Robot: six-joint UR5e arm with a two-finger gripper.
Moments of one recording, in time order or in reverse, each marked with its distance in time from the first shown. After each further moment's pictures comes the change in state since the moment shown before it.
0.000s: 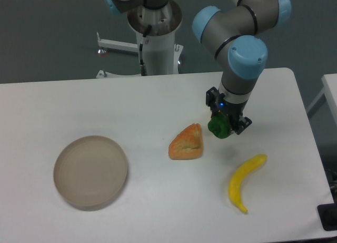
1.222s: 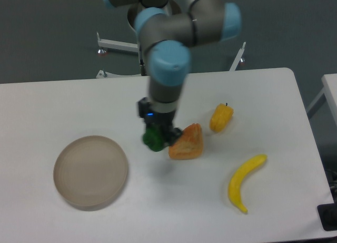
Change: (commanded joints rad) arm -0.386 -0.012 0.018 0.052 -0.106 -0.491
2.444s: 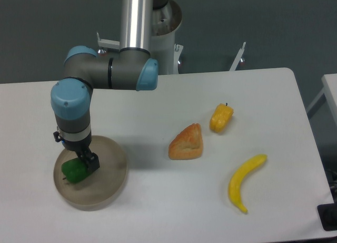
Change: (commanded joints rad) arm -0.169 -0.111 0.005 0.186 -0.020 -0.138
